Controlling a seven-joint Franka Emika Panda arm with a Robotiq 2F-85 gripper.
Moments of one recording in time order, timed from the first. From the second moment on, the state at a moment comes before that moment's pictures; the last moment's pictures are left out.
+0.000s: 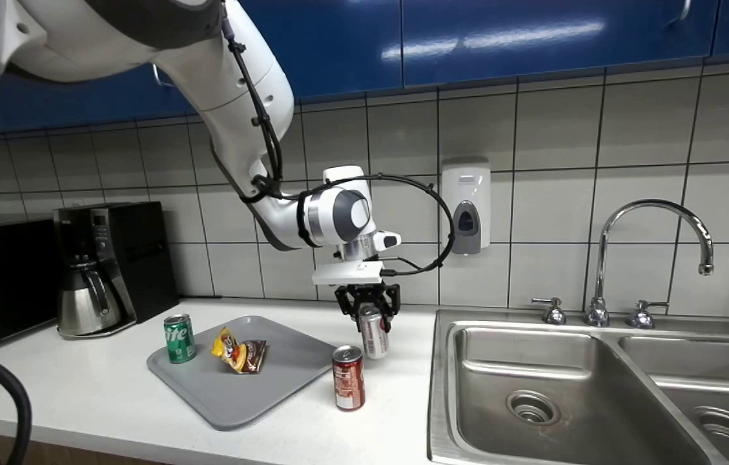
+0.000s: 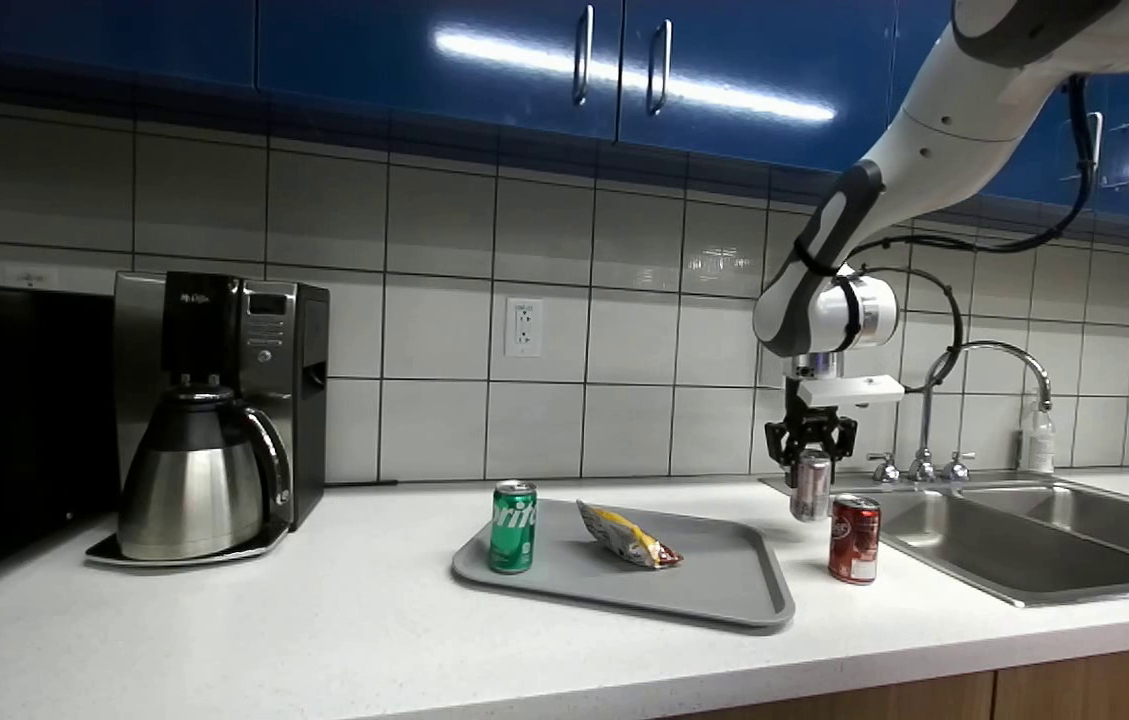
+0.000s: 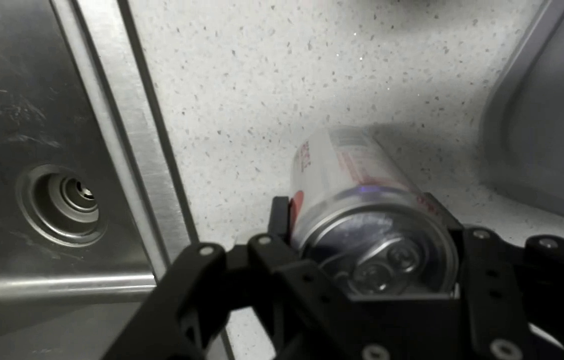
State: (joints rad) arm -0.08 0.42 -0.14 -1.96 -0.09 2.49 -0.05
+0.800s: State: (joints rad) arm -0.08 0.52 -0.16 -1.89 -0.08 2.47 0.04
